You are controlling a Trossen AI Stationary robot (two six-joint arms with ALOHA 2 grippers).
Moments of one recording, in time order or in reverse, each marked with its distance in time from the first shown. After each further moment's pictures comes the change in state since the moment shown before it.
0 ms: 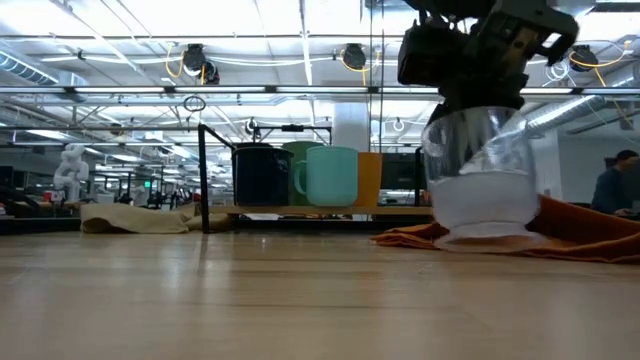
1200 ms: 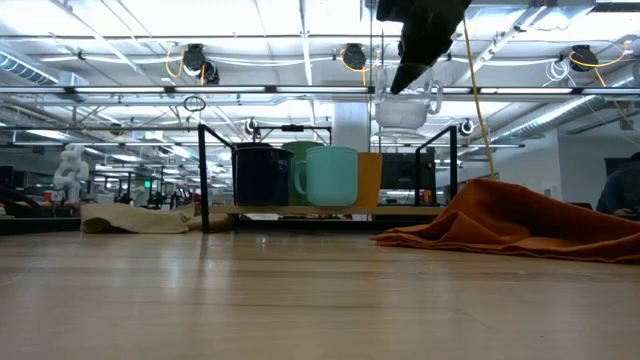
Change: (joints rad) left arm 0.000 0.000 -0.002 0.001 0.025 -0.015; right arm -0.334 -0.100 0.440 -0.522 0.266 -0.404
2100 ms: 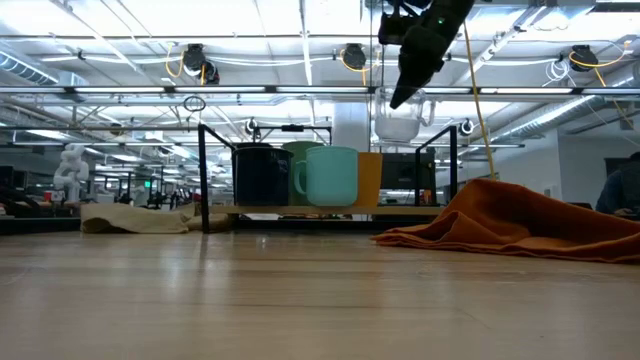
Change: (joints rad) left arm 0.000 0.000 -0.001 0.000 0.000 0.002; right arm -0.214 0.001 0.000 0.032 -0.056 -0.113
